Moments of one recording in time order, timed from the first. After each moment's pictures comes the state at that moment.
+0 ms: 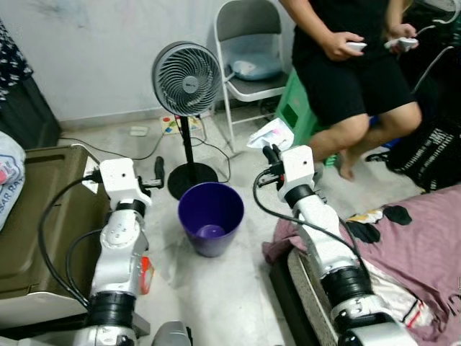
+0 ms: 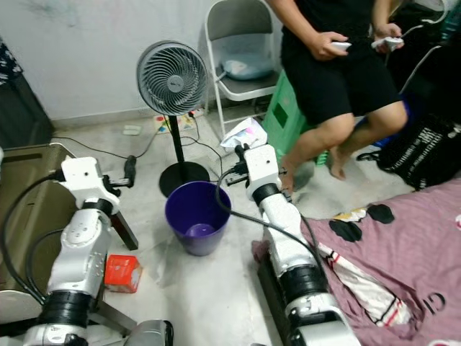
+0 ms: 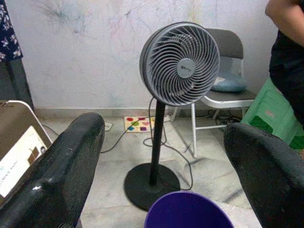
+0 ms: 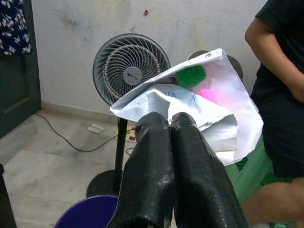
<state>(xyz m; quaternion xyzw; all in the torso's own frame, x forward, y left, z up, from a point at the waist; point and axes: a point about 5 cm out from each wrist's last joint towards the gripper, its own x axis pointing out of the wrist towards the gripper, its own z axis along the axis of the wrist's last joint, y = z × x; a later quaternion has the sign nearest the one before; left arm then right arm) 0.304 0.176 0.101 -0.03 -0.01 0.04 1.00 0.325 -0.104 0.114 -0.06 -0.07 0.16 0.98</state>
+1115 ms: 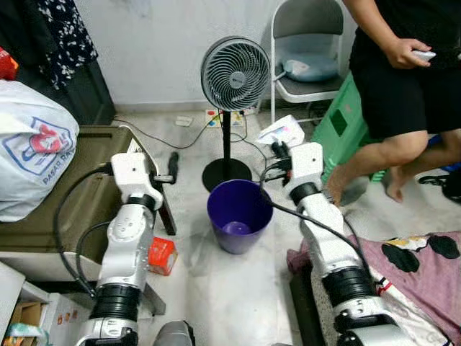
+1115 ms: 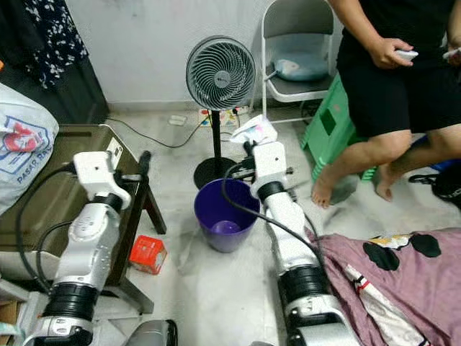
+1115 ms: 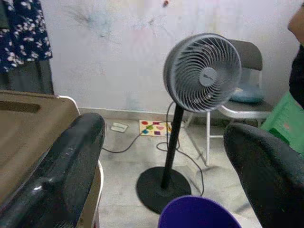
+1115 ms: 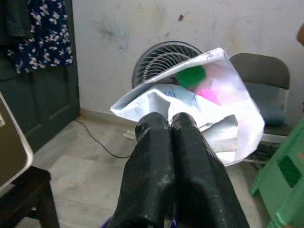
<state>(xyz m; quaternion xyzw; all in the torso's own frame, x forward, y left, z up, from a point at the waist) 0.311 0.161 0.106 -0.06 -0.02 -0.02 1.00 0.328 -0.112 0.115 -0.04 -0.06 0.13 0.99</state>
